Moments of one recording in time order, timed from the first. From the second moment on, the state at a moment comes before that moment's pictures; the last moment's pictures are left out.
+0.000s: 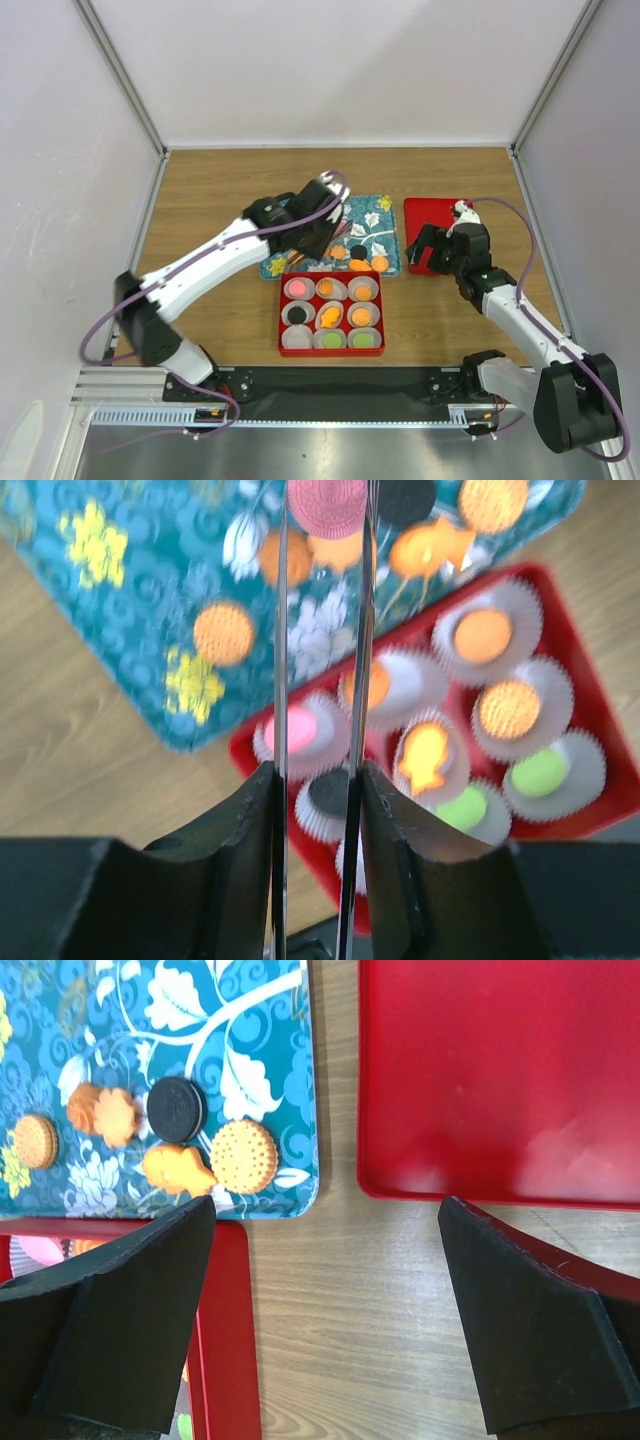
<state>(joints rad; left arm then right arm) -0.86 1.58 1.55 -0.96 -0.23 -0.24 0.24 1.04 0.56 -0.12 -0.05 0.47</state>
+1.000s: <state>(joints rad) -0.91 0.96 1.17 -1.29 -0.04 -0.49 0.29 1.29 1.06 -0.53 -0.11 0.52</state>
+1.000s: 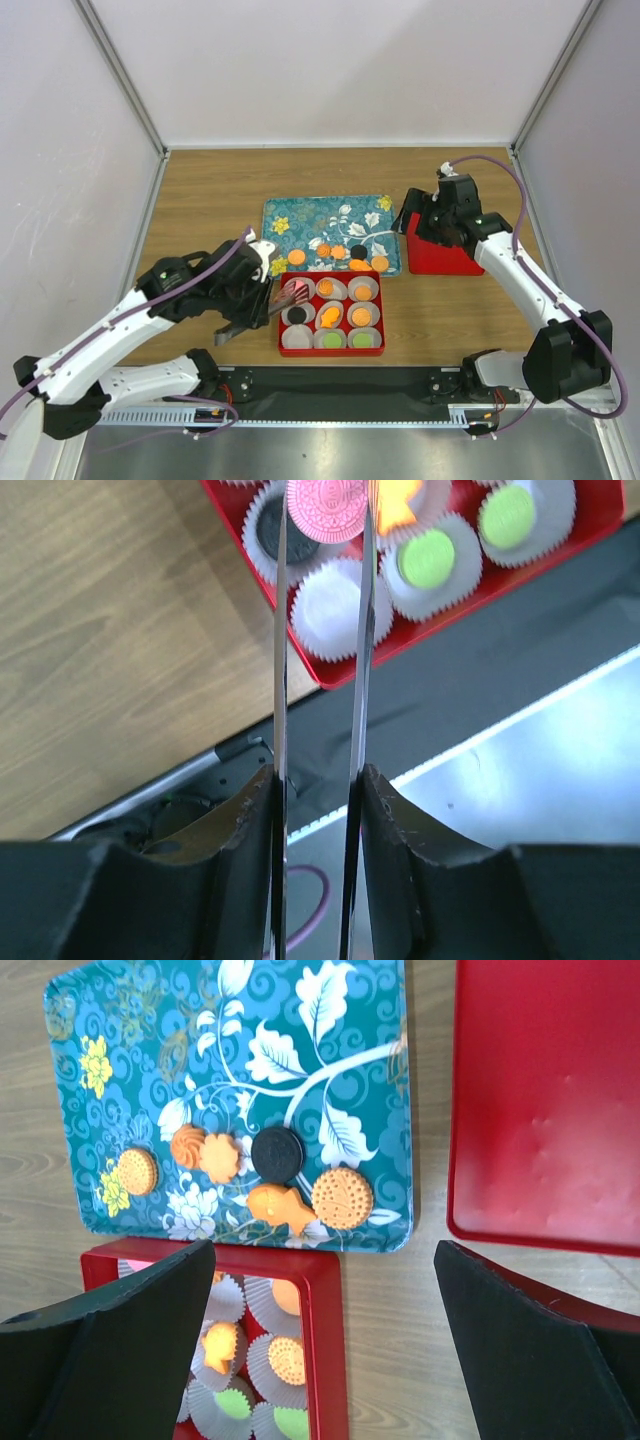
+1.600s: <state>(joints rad) -1.00 0.88 1.09 -1.35 -0.01 -0.56 0.31 1.31 1.00 -0.52 -0.13 0.56</state>
